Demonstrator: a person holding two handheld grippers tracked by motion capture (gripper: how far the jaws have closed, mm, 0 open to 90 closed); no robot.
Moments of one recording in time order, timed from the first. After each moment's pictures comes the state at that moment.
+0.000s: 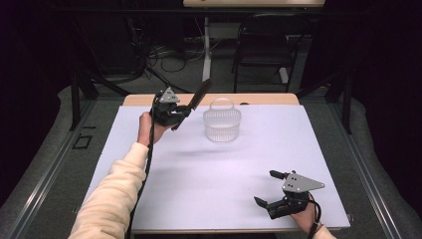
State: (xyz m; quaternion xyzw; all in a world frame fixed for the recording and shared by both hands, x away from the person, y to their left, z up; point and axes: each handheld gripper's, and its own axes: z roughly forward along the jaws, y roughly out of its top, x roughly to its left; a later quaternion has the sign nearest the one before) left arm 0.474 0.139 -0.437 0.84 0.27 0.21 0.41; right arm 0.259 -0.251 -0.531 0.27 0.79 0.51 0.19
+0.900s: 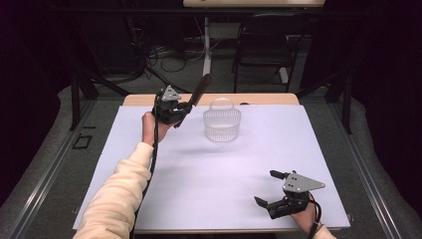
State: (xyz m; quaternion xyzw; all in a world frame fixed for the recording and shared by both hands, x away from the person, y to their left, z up) left arm 0.478 0.133 -0.437 0.83 0.30 0.23 0.42; right arm 0.259 -0.252 -0.531 0.27 0.79 0.51 0.19
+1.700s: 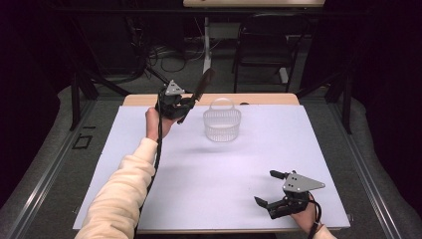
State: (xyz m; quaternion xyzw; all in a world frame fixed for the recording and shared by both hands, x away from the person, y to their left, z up) left arm 0.486 0.122 -0.426 0.82 0.31 0.23 0.43; right arm 0.259 -0.252 -0.532 0.27 0.79 0.51 0.18
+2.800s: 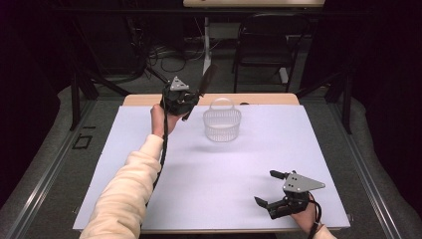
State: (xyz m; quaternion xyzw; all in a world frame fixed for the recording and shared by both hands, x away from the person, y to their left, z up) left arm 0.496 0.109 -0.422 0.81 0.32 0.22 0.44; right arm 0.259 -0.252 -0.531 0.27 0.79 0.51 0.19
